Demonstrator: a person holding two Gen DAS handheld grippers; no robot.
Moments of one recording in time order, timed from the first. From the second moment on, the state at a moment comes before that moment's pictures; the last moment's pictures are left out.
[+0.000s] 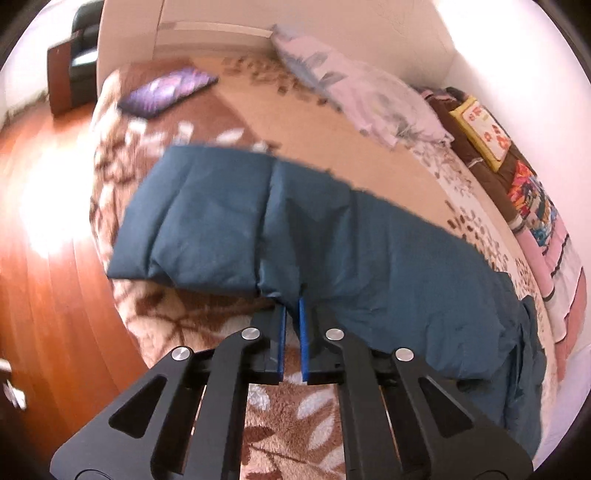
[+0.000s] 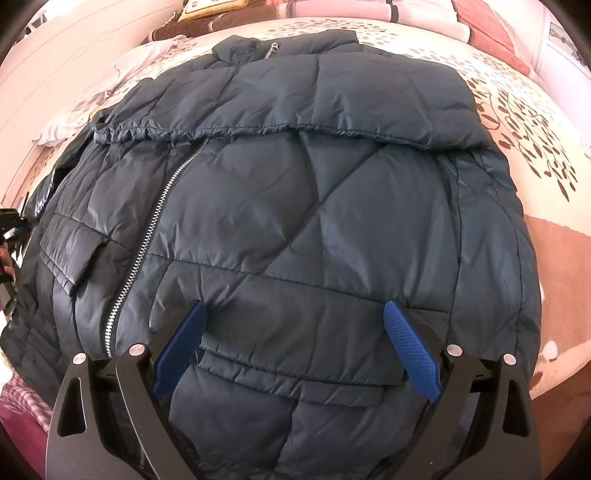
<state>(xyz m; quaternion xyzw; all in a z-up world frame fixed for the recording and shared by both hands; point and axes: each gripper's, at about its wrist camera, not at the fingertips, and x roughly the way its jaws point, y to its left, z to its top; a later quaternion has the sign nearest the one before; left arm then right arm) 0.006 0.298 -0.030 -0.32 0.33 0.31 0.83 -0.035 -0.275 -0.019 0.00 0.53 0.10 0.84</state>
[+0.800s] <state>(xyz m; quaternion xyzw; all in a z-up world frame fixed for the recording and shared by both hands) 0.071 0.039 0.166 -0.03 0.20 -0.05 0.98 -0.042 -0.298 -0.014 0.07 0.51 0.13 0.85</state>
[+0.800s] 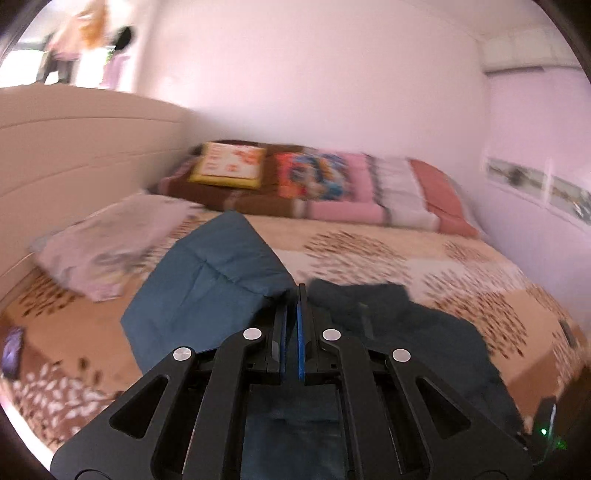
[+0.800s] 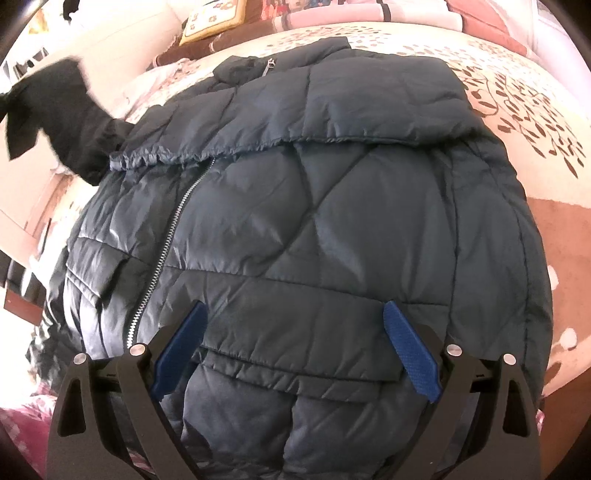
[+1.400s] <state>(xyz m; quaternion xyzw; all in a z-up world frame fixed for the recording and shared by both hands) 0.106 -0.100 0.024 0.06 0.40 -0.14 0.90 -0.041 -0.314 -0.013 0.10 0.51 0.15 0.84</state>
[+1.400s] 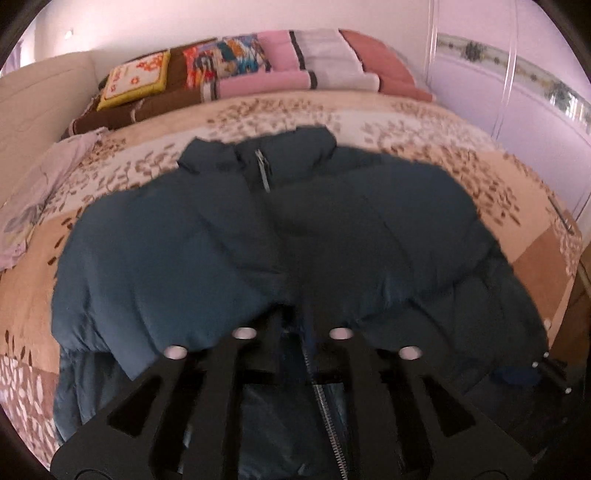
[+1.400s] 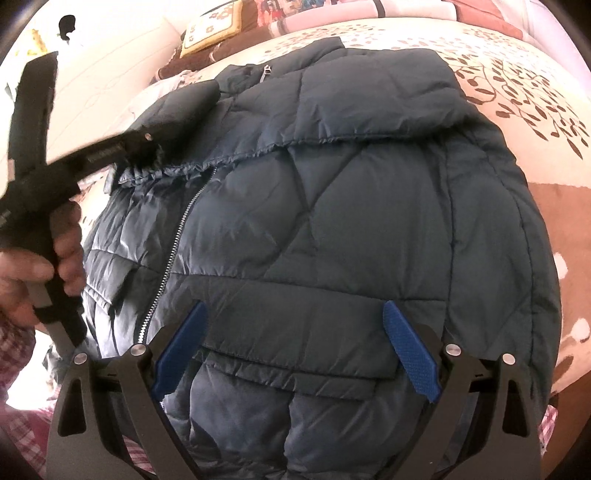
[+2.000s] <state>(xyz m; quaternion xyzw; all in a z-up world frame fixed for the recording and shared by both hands) 0.038 -0.036 0.041 -0.02 0.41 -0.12 0.90 -0.038 -0.303 -0.003 0.08 0.50 0.14 0.85</state>
